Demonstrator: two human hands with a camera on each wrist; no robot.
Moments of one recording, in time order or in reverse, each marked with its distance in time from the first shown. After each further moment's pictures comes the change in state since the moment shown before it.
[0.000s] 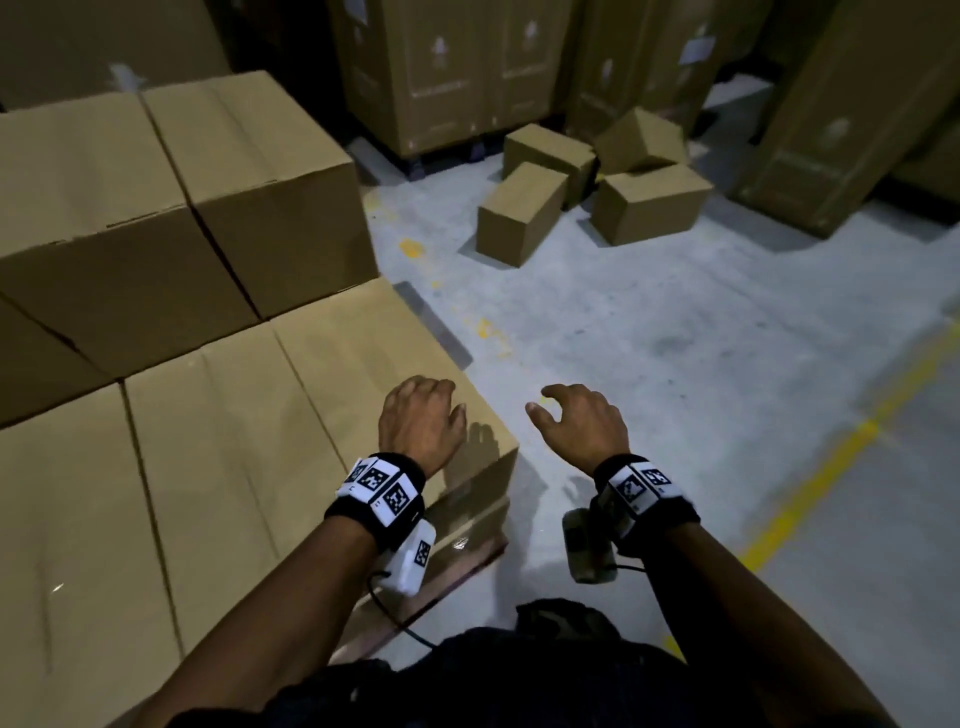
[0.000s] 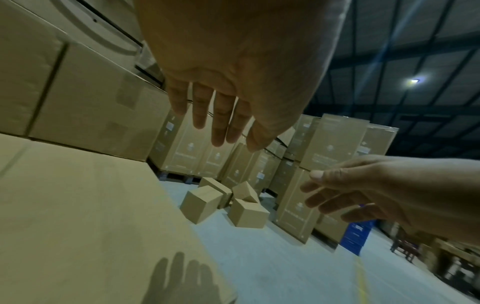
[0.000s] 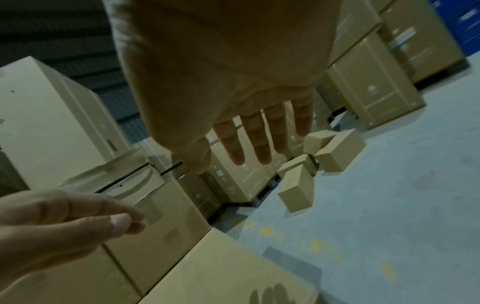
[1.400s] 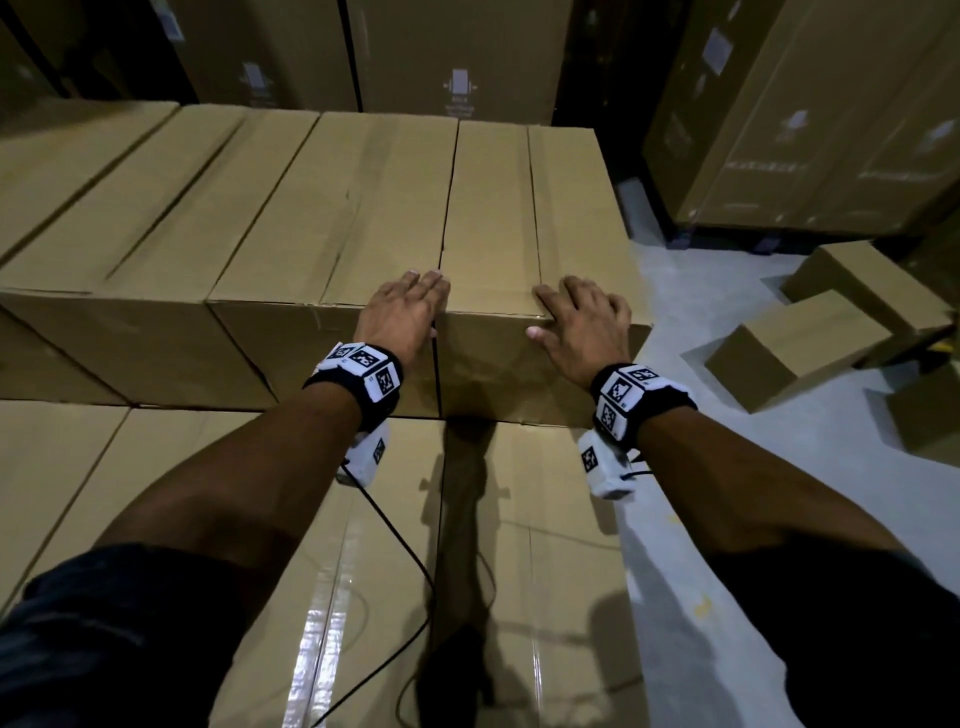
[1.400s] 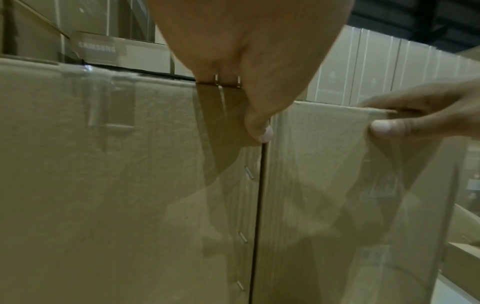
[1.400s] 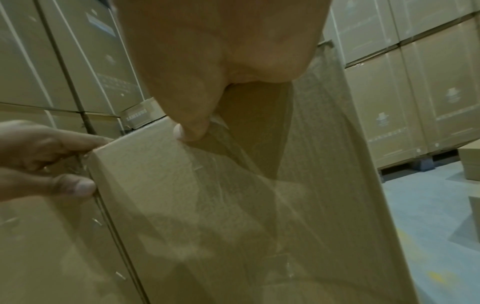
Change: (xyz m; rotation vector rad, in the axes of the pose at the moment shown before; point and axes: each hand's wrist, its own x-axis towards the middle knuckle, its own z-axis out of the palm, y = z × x) left_hand 0.262 -0.360 -0.129 0.331 0.003 -0.496; right_hand 0.425 -0.375 0.030 -0.316 0.134 -0.806
